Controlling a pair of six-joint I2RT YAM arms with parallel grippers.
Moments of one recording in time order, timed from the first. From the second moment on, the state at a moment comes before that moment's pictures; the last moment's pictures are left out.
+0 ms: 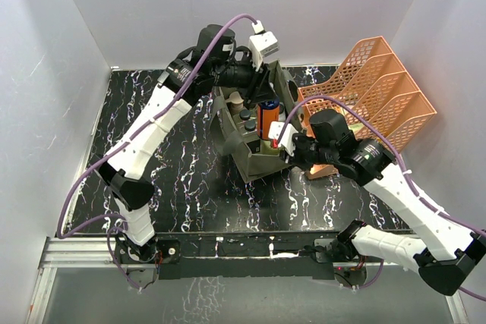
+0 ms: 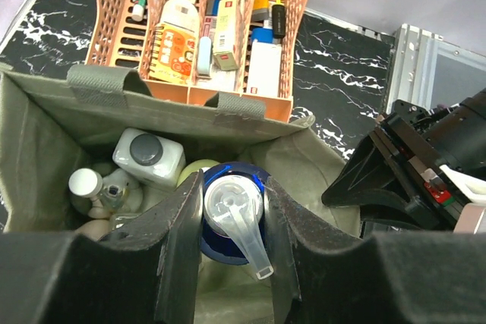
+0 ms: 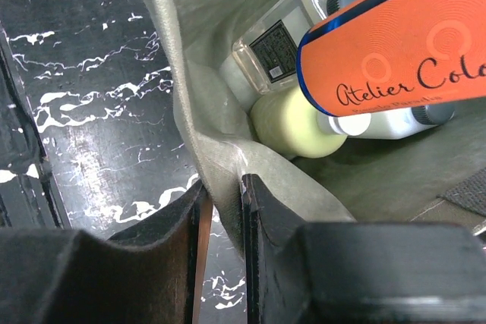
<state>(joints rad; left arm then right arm) -0.69 1.81 2.20 -0.85 0.55 0.12 0.68 1.01 1.15 -0.83 -0.29 -0.61</state>
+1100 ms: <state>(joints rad) -0.70 1.72 1.69 -0.65 0.60 0.33 0.68 1.03 1.15 -0.78 -0.28 -0.57</state>
